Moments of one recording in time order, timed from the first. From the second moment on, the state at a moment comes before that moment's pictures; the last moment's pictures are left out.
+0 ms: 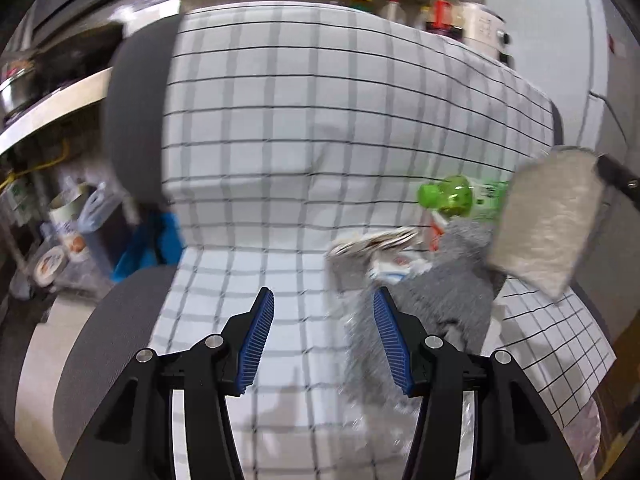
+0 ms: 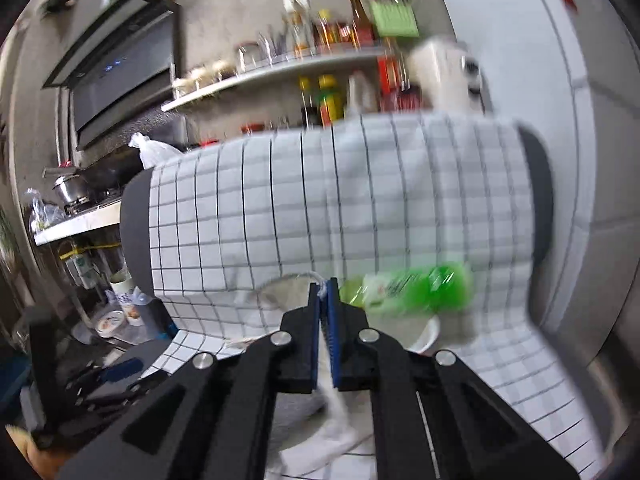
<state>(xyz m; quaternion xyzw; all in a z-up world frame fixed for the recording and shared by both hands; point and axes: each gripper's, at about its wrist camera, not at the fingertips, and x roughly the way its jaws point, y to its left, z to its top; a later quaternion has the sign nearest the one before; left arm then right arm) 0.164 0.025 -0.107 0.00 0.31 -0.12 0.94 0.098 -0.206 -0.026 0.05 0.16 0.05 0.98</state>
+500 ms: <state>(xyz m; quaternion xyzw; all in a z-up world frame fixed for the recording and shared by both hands) 0.256 -0.064 -0.125 0.16 0.34 -0.20 0.91 0.140 -0.235 -0.054 0.09 0.21 0.08 0.97</state>
